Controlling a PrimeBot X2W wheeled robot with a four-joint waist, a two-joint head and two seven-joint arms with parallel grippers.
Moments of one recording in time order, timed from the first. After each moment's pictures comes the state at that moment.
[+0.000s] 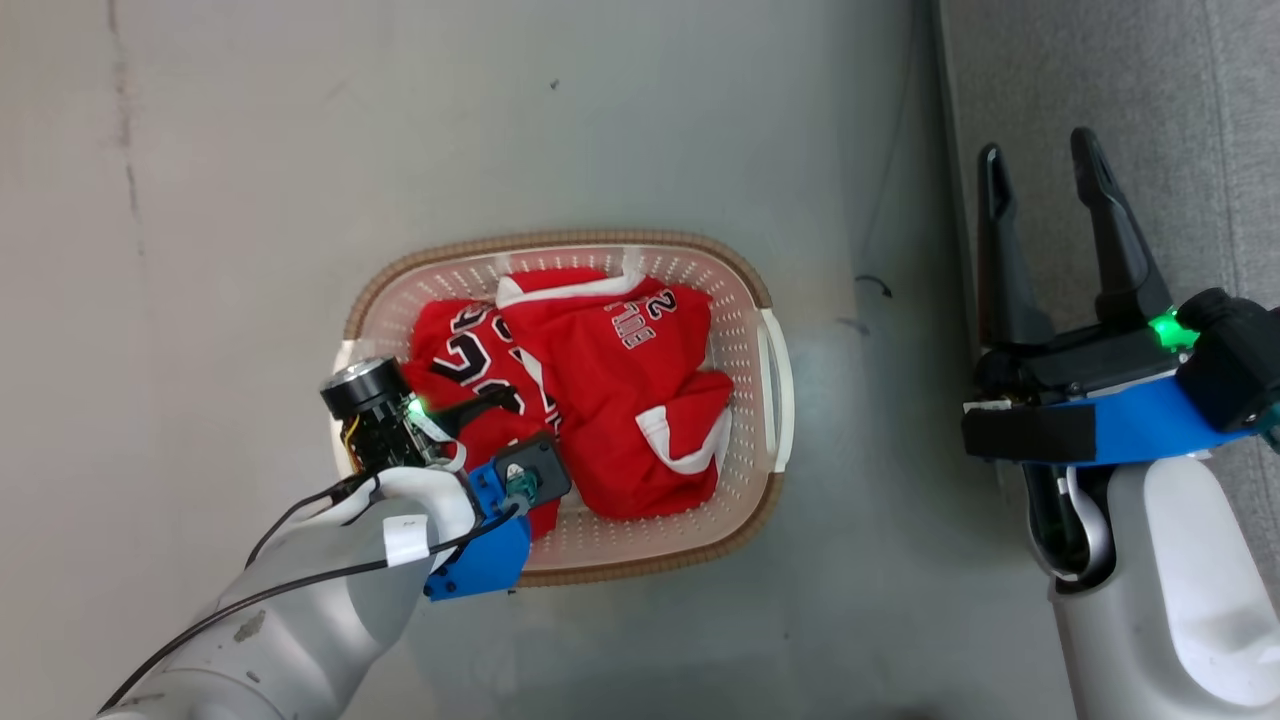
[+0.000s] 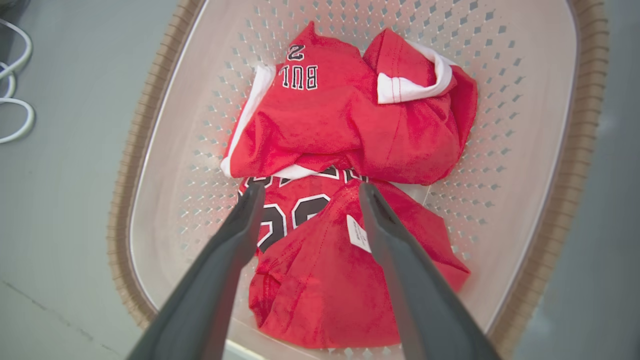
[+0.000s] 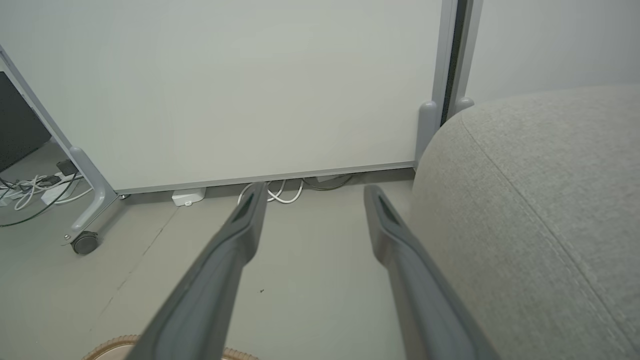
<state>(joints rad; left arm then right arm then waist) -0.87 0.16 -1.26 1.19 -0.16 -0.13 -0.24 -0.44 -0.05 0.03 0.10 0.18 0.13 -0.26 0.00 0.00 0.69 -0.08</state>
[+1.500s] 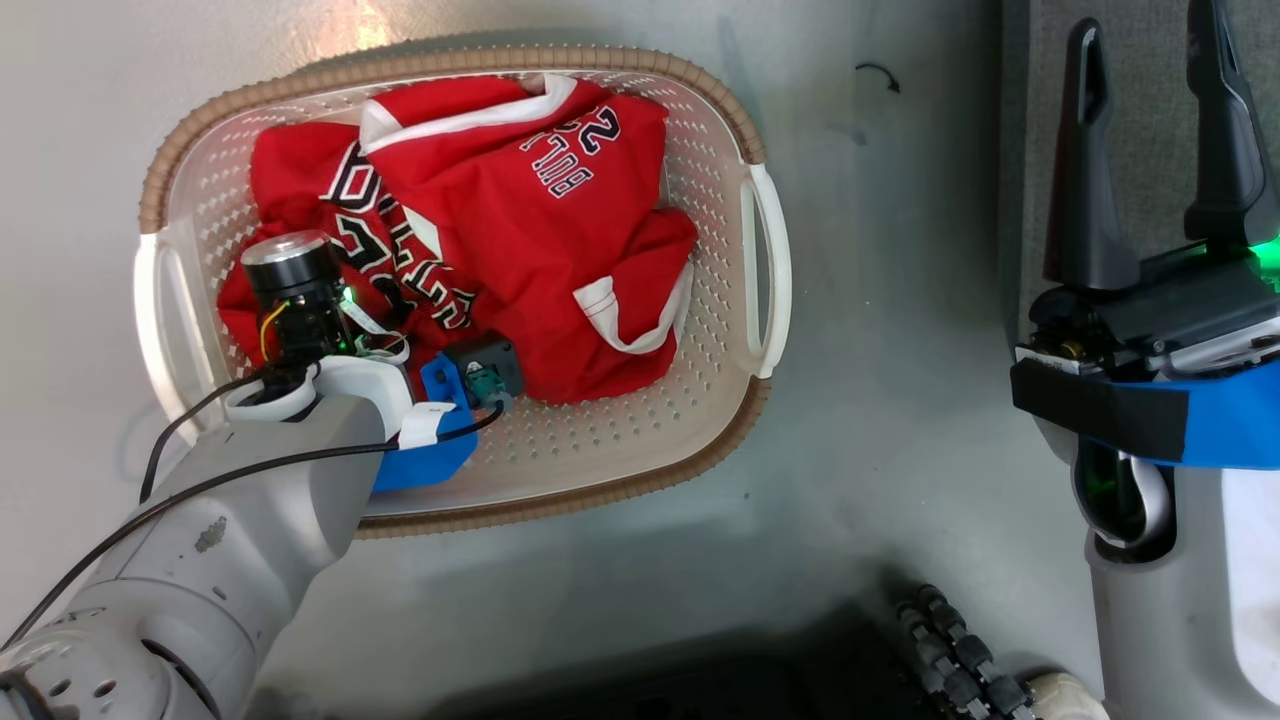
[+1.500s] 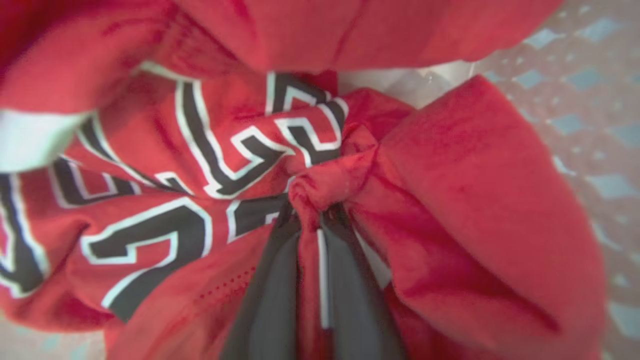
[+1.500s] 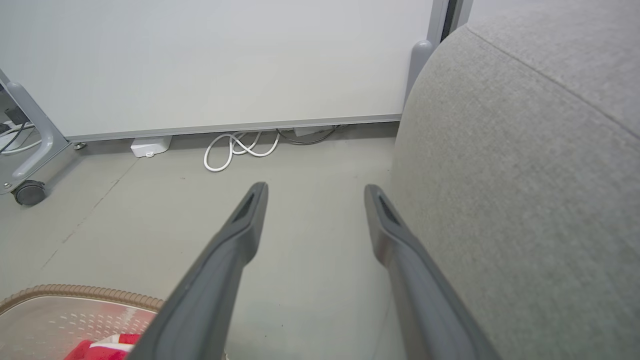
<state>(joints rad) -1.05 0.18 -1.28 1.29 0.05 -0.13 0.02 -0.49 -0.05 0.02 -0.12 0.16 0.13 -0.26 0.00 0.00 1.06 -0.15</state>
